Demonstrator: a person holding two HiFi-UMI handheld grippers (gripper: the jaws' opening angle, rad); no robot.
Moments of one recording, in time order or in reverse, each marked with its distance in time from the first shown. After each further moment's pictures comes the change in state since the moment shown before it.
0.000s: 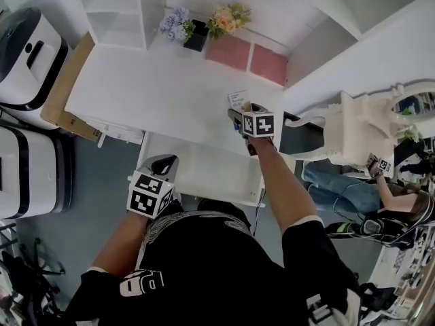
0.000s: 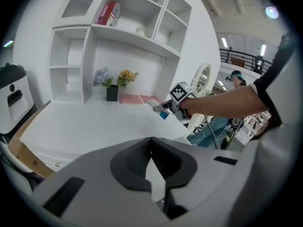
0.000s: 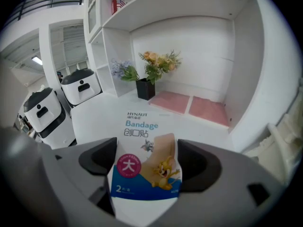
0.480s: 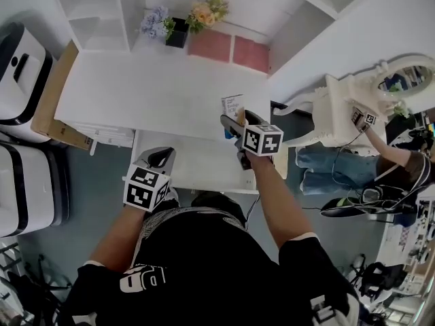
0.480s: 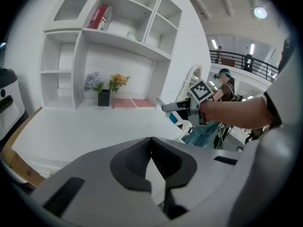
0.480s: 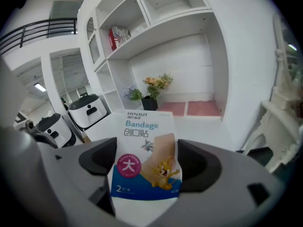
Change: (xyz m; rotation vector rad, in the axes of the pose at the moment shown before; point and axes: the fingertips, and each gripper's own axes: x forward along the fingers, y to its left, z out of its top) left arm 0.002 -0.014 0.006 0.068 -0.044 -0.074; right arm -0.099 0.043 -0.018 0.189 -0.199 0.065
